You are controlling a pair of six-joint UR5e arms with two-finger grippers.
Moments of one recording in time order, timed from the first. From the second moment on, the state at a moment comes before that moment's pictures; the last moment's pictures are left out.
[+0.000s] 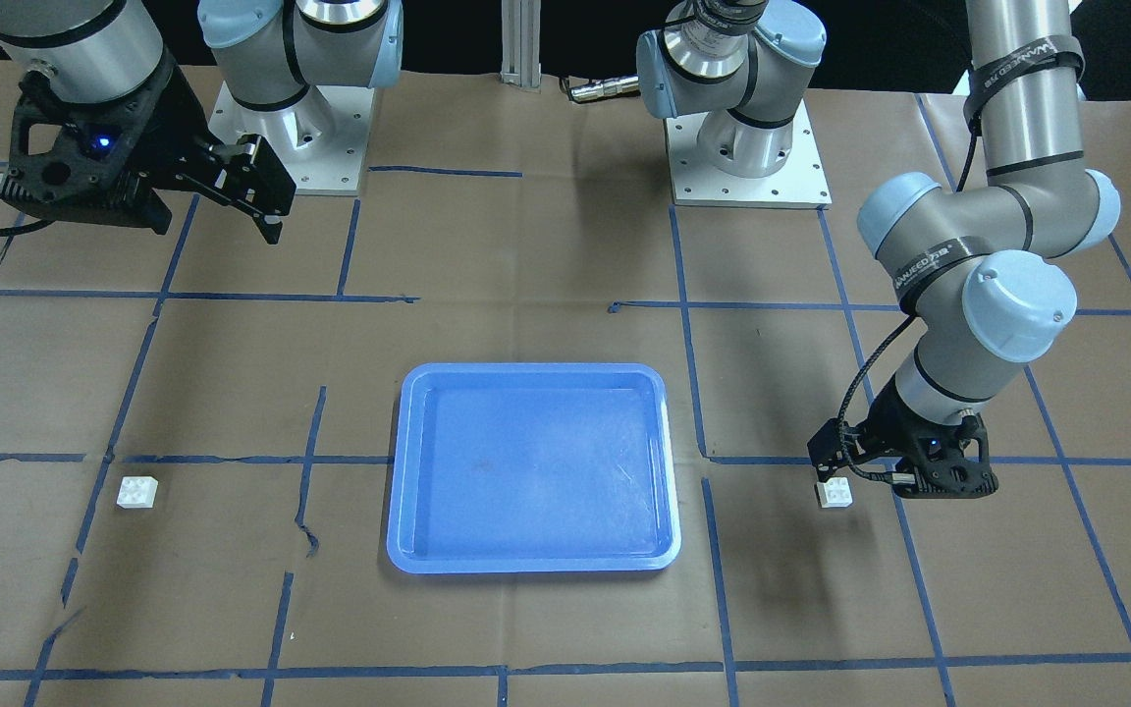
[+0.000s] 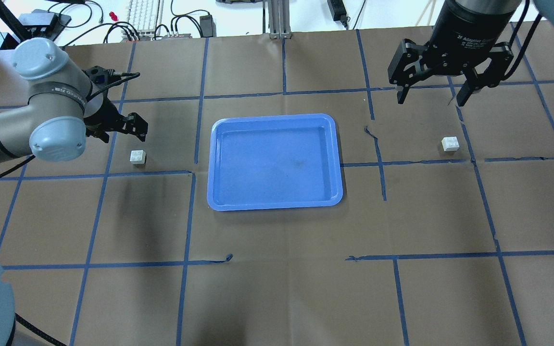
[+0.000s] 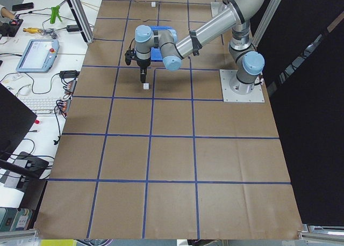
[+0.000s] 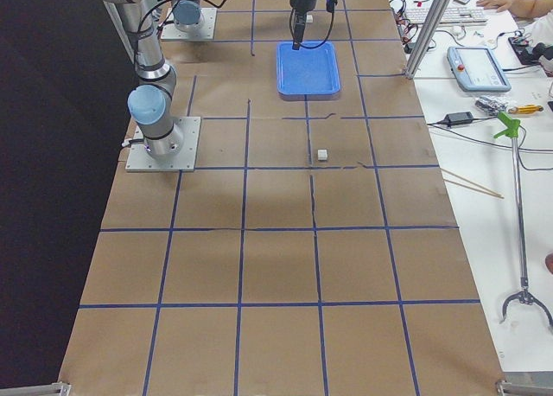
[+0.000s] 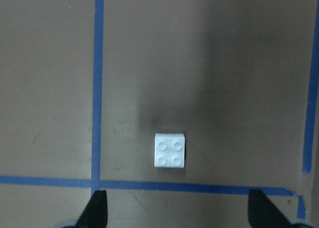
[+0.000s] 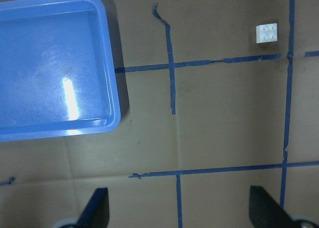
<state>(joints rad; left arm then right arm) -1.32 -1.94 -1.85 -0.81 1.55 0.30 1.57 -1.52 1.44 -1.41 -1.55 0.00</state>
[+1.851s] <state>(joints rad) -1.50 -1.98 -1.82 -0.82 1.55 0.61 1.14 -1.22 1.43 -1.62 -1.28 -2.10</state>
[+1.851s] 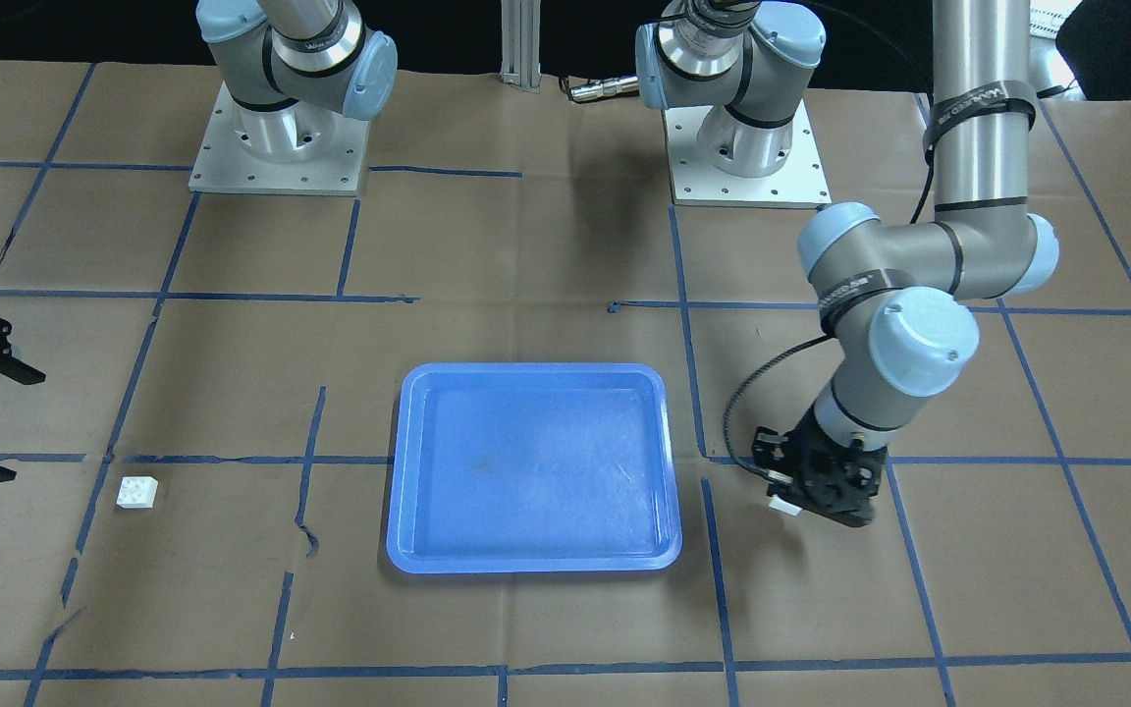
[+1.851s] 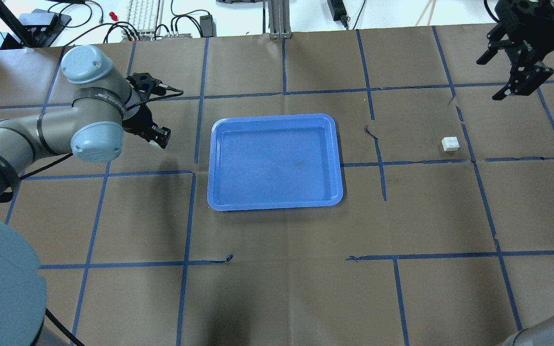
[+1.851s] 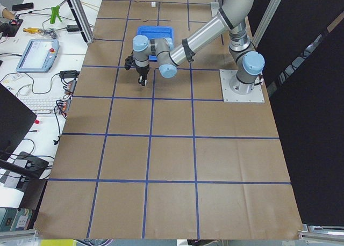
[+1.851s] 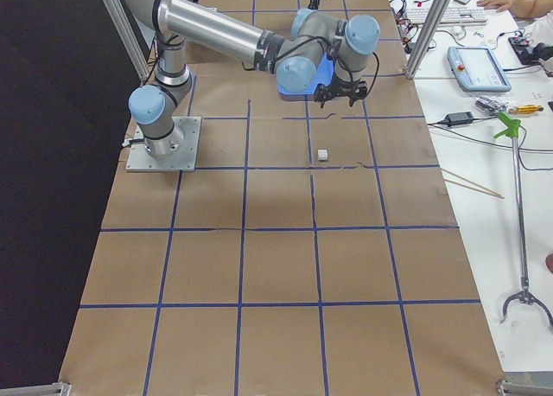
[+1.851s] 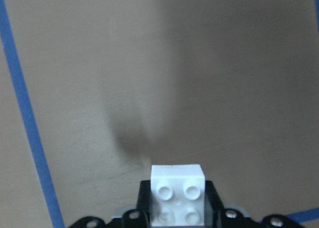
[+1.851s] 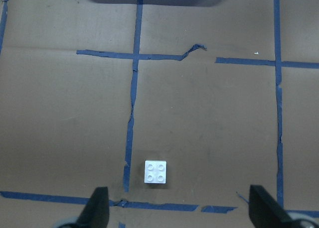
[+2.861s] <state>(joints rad) -1.89 -2.03 -1.79 -0.76 1.53 1.15 1.02 -0.92 1.48 -1.63 -1.03 -2.35</state>
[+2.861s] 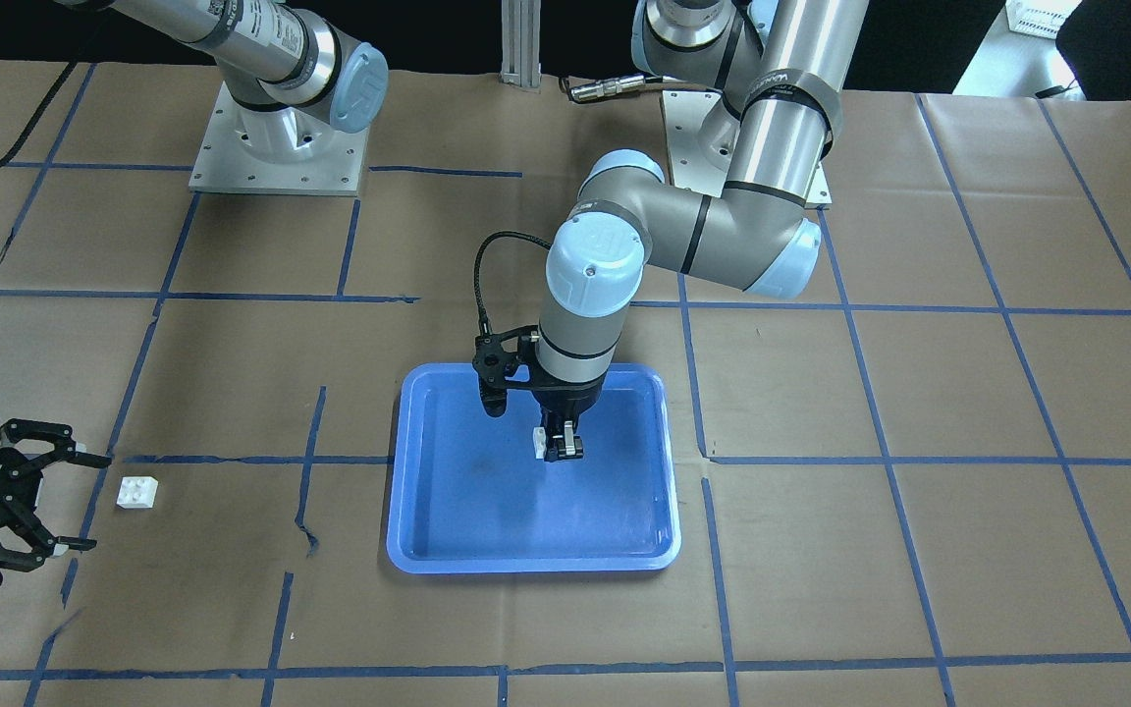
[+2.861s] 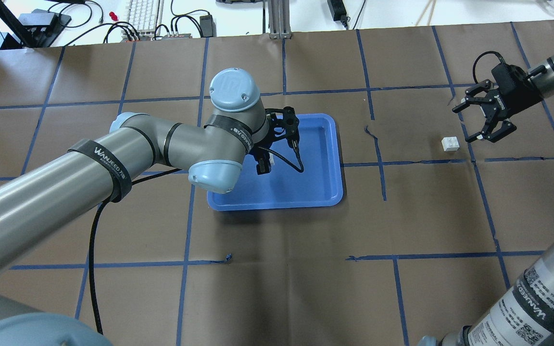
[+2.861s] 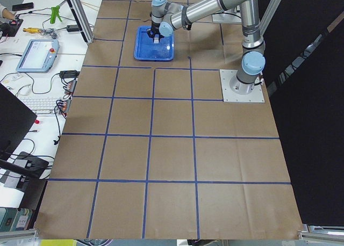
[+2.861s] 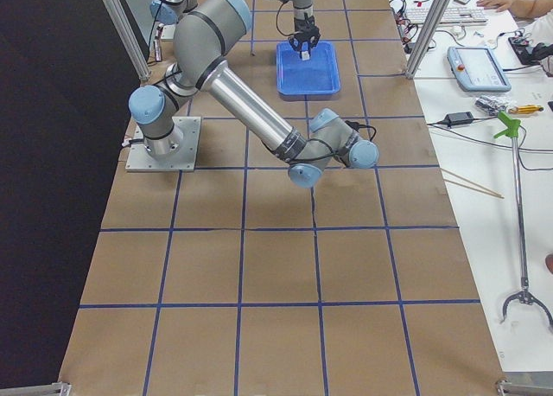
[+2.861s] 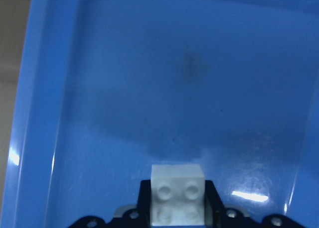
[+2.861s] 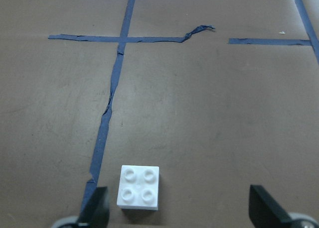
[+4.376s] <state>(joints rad) -1.89 -2.07 -1.78 -0.73 1.53 1.18 1.01 -0.92 1.56 -1.73 -1.02 -2.36</state>
